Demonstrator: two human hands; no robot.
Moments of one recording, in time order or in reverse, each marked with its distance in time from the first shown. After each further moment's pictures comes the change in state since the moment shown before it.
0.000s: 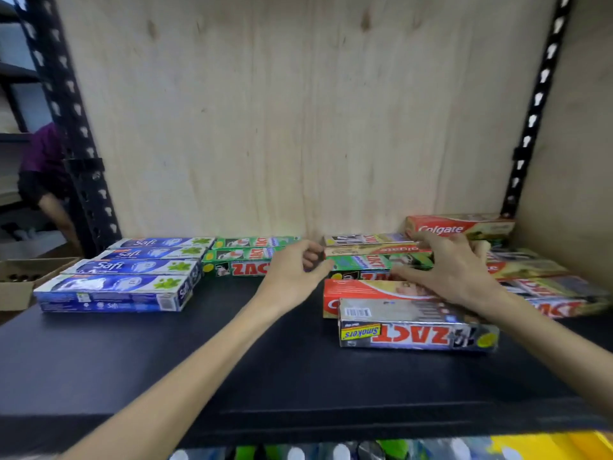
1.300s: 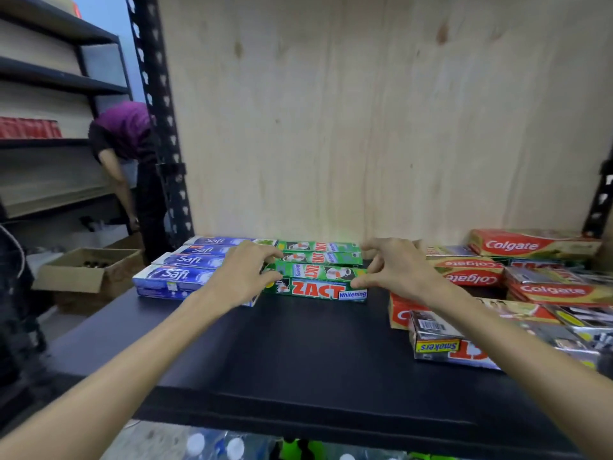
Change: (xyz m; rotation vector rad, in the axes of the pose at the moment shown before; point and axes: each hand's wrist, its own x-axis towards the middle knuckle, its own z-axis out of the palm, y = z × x) left_hand -0.017 -0.095 -0.152 0.569 0.011 0.039; right_hand 0.032 -0.140 0.053 0.276 -0.174 -0.295
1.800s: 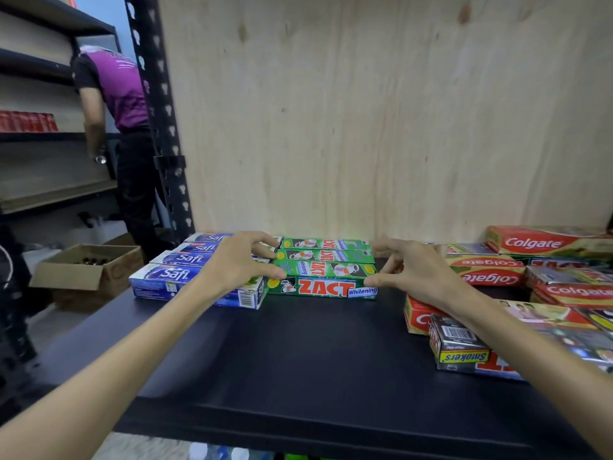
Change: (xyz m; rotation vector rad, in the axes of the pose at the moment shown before) left_hand 0.018 -0.026 -0.006 -0.335 -0.059 -0.177; right_hand 0.003 0.018 0.013 0.087 0.028 0.015
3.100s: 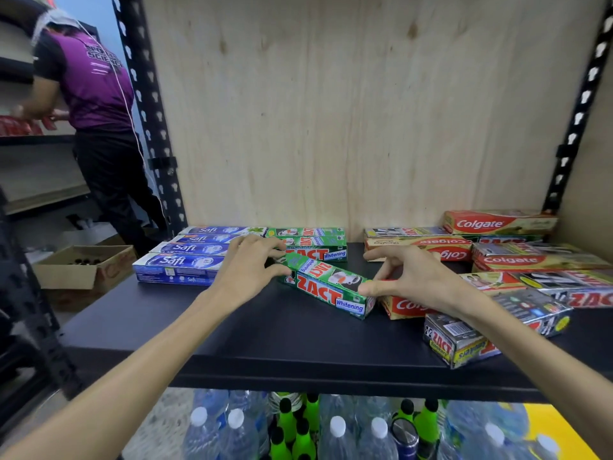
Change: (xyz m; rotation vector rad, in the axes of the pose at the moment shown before) left_hand -0.053 0.041 0.034 0.318 0.099 0.221; right_hand -0.090 -0.019 -0.051 0.198 -0.157 0.061
